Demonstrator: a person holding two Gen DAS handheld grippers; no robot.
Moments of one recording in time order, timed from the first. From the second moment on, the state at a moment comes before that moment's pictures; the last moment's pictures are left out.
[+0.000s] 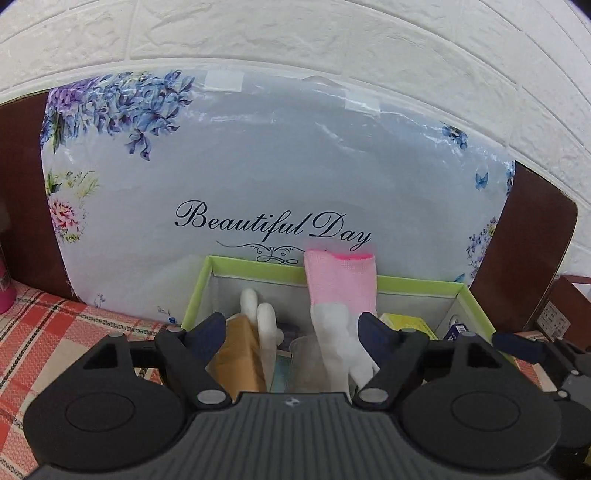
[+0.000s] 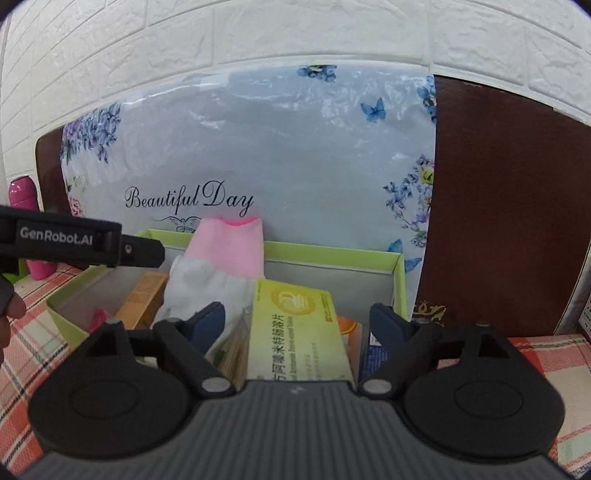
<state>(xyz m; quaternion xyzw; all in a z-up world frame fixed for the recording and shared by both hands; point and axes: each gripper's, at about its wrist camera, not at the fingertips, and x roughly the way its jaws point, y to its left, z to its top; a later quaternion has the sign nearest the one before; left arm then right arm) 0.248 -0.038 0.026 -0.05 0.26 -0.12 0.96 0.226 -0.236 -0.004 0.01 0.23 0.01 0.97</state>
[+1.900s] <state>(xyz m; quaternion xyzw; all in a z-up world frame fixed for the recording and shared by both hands) 0.074 -0.078 -0.036 -0.06 0.38 -0.20 0.90 -0.002 -0.255 -0.029 0.07 0.30 -0.03 0.95</state>
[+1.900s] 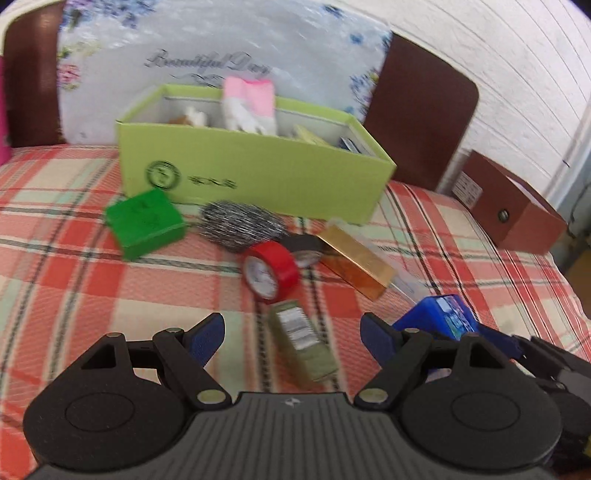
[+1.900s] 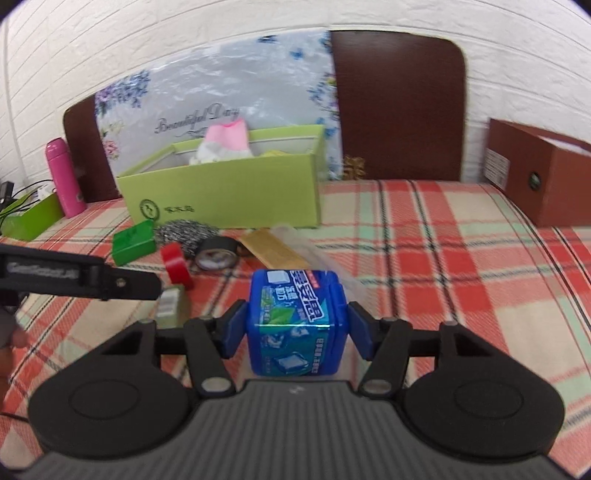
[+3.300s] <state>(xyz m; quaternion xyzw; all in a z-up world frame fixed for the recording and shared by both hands) 0.047 -0.086 -0.058 0.08 0.39 -0.24 0.88 -0.025 -0.235 -0.037 0.04 0.29 -0.05 0.96</state>
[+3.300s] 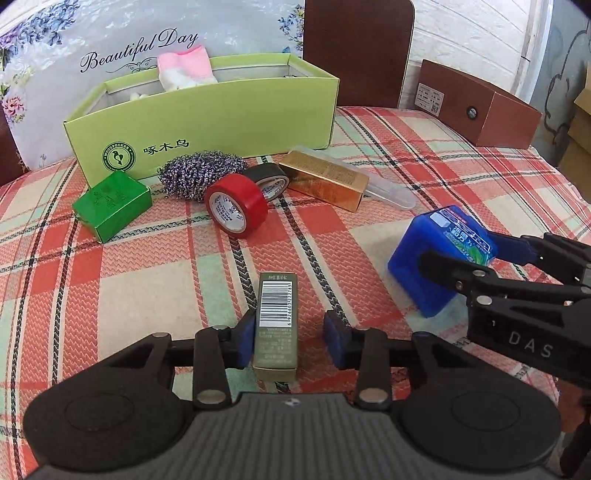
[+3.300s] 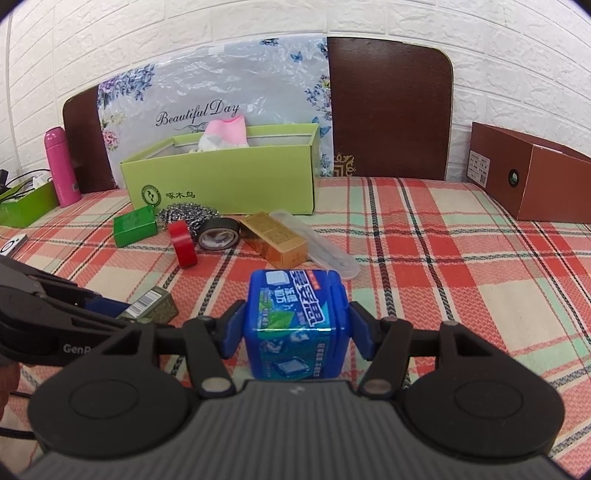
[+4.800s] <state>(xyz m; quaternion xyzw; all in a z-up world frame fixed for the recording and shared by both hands) 0.089 -0.023 0.042 -0.03 0.25 -0.21 0.94 0.036 -0.227 0.043 0.04 0.19 0.03 0.98</state>
